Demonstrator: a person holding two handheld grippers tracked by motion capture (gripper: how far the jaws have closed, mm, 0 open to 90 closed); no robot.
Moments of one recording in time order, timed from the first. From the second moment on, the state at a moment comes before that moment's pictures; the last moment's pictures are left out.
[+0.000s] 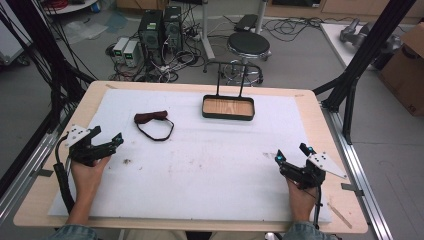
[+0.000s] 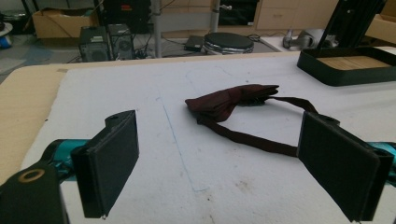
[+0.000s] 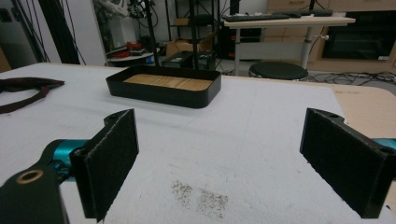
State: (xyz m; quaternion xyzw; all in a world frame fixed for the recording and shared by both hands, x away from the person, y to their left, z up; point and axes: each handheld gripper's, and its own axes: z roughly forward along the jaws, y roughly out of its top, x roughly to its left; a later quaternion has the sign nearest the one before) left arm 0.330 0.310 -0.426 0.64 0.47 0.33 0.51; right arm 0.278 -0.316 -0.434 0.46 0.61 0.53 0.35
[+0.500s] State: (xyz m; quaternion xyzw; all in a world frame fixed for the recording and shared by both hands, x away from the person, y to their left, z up) left arm 0.329 0.309 -0.427 0.64 0.47 0.32 0.52; right arm 0.279 -0.314 -0.434 0.46 0.62 0.53 0.35
